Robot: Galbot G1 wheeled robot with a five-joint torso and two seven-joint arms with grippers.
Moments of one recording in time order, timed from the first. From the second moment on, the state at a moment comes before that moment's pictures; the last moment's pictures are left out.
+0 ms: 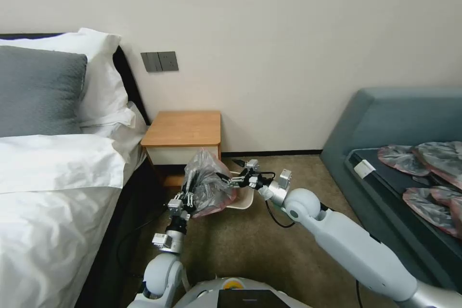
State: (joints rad) left arm 1.59 -1.42 -0.42 -1.99 -0.20 -0.30 0.00; right arm -0.85 0.83 -0.11 1.97 0.84 -0.15 -0.22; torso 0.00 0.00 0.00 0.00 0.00
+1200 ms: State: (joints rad) left arm 1.58 -1.43 -0.42 -1.99 -0.21 -0.29 0.00; right arm -0.86 0.83 -0.10 1.97 0.78 -0.11 -0.25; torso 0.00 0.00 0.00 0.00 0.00
